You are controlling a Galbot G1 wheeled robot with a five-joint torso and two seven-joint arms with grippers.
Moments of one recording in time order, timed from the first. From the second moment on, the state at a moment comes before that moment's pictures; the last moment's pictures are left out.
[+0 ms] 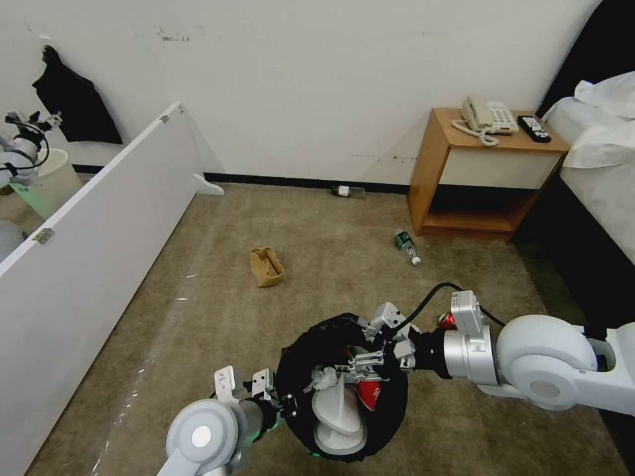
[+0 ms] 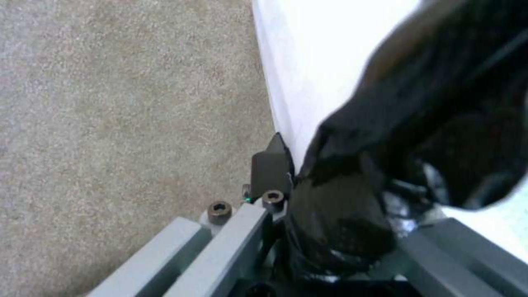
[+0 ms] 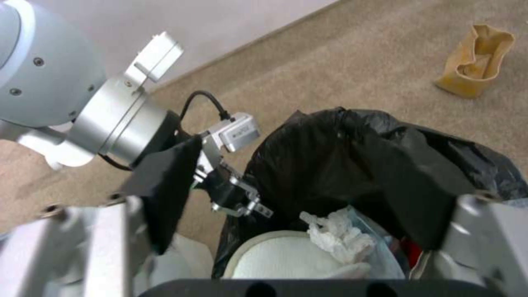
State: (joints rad) left arm 1.37 -1.14 -0.17 -2.13 -1.50 0.74 -0.83; right arm -2.40 -0.33 1.35 2.30 1.43 -0.08 -0.10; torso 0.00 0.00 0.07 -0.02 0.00
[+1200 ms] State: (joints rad) left arm 1.41 -1.18 -0.36 -2.11 -1.16 0.74 -0.65; right arm -2.34 -0.08 1.41 2.31 1.28 -0.01 -0.08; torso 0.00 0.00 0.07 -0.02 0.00
